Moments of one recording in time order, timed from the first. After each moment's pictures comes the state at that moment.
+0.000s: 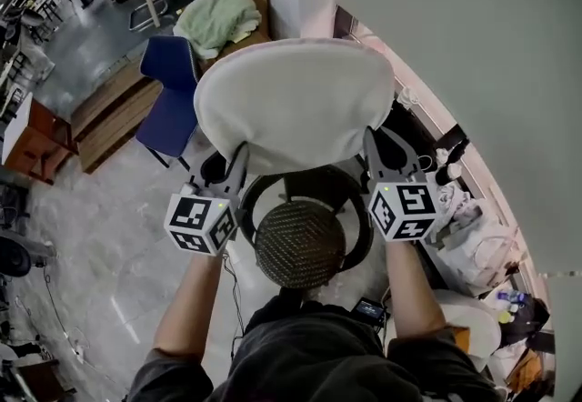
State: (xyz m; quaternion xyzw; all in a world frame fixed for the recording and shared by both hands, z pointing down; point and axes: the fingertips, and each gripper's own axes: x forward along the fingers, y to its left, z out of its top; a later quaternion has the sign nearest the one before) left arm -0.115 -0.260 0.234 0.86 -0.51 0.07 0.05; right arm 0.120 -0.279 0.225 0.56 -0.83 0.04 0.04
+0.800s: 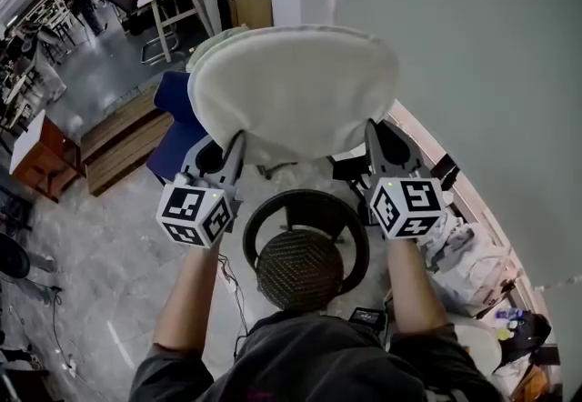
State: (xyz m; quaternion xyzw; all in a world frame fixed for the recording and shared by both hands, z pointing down) left arm -0.115 -0.252 0.104 0.86 -0.51 0.01 -0.04; right arm 0.120 -0.264 0.097 0.56 -0.83 -0.04 -0.03
